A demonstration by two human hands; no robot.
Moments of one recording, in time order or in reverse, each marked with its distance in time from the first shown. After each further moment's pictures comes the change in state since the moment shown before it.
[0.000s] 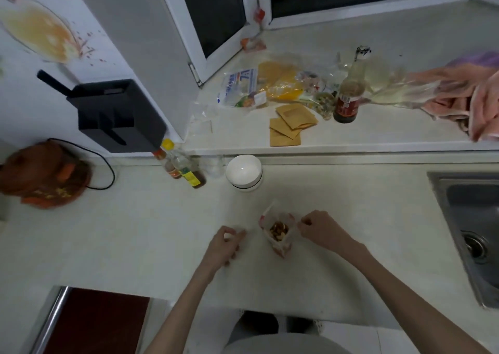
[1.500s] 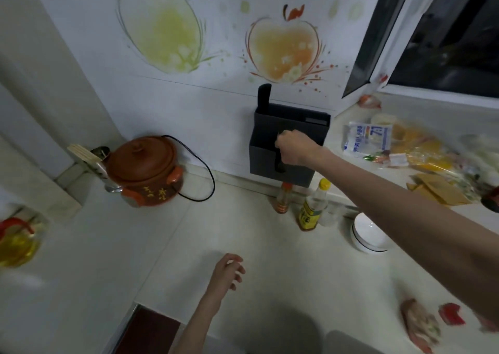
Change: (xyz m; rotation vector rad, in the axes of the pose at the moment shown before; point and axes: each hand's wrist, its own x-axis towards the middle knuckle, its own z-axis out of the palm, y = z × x) left_hand 0.101 -0.168 -0.342 -0.472 0.069 -0.003; right_hand 0.218 -0.518 0.133 -1.044 0.237 -0.657
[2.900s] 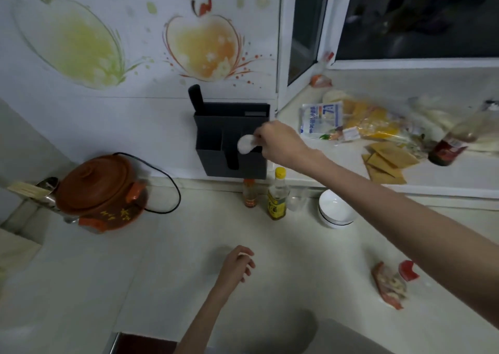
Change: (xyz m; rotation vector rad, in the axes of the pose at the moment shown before) left_hand 0.001 0.028 0.087 0.248 -0.179 0.100; right_hand -0.085 0.041 -0.018 0.366 0.220 0.253
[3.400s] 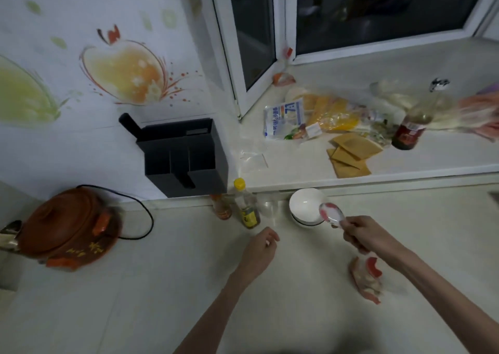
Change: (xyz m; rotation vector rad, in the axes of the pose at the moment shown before) left_hand 0.035 0.081 0.130 0.467 -0.130 0.308; right_hand -0.249 0.183 0.043 0.961 -0.181 0.889
